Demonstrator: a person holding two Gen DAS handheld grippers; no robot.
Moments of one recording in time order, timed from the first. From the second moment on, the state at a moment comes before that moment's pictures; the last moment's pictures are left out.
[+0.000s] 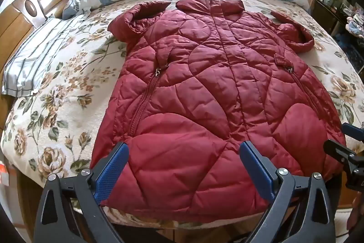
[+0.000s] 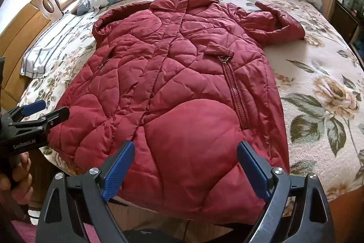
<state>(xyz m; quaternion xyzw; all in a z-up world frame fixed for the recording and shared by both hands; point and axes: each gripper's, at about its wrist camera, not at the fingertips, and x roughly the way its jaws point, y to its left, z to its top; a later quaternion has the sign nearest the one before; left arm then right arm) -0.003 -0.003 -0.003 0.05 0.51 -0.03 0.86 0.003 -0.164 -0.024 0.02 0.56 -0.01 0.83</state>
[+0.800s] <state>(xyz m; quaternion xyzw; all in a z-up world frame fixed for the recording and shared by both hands) -0.002 -0.003 -0.002 0.05 0.51 -0.03 0.86 0.004 -0.167 -0.024 0.02 0.55 -0.01 0.83</state>
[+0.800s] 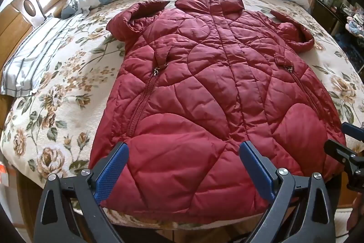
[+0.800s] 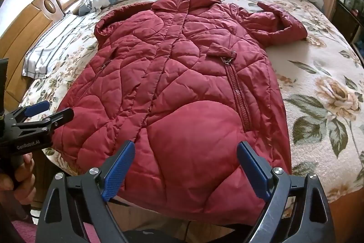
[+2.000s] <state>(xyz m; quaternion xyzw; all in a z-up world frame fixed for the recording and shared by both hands) 0.060 0.005 -0.022 0.04 0.51 -0.04 0.86 0.082 -0.235 -0.014 0.04 0.55 -0.05 0.83</state>
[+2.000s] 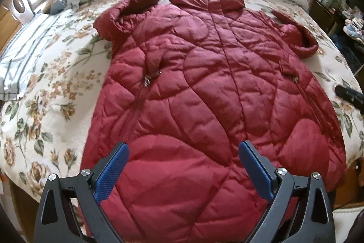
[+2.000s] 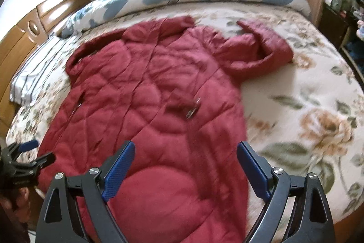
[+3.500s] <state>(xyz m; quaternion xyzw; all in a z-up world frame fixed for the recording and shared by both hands) 0.158 0.014 -0.053 0.01 0.52 -0.03 0.85 0.321 -0.429 -0.056 0.08 0.46 -0.17 0.87</state>
